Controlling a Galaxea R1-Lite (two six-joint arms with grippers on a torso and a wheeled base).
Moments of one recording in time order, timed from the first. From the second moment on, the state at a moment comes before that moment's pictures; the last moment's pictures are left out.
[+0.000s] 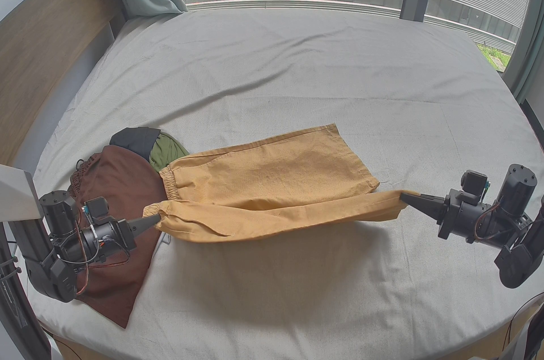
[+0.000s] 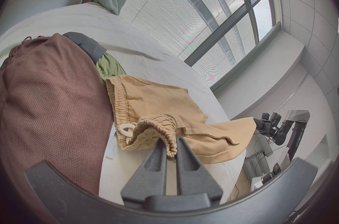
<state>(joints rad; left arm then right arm) 0.07 2.10 -0.27 -1.55 -0.74 -0.38 0.14 1.87 -0.26 -1.54 0.76 0.35</state>
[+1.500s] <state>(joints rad) 0.00 2.13 -0.44 -1.55 -0.51 -0.59 0.13 2.18 -0.91 -1.52 0.76 0.60</state>
